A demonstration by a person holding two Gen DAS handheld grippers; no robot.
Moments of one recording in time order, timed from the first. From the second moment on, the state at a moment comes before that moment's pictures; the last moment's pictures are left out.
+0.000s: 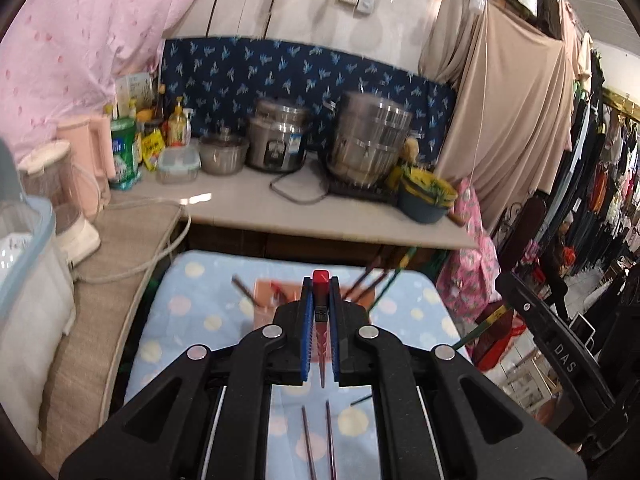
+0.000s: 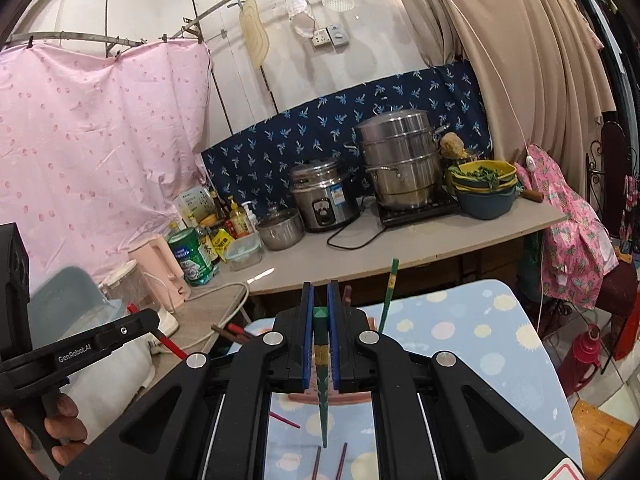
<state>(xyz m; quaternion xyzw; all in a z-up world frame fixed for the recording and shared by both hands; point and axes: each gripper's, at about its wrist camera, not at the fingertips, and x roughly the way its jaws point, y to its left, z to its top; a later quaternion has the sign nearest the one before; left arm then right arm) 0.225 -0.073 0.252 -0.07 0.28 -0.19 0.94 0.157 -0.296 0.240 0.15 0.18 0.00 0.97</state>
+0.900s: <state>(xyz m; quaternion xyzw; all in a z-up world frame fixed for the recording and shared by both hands) 0.344 -0.069 0.243 -0.06 0.28 -0.12 0.95 0.306 -0.291 0.231 0.15 0.19 -0.01 0.97</state>
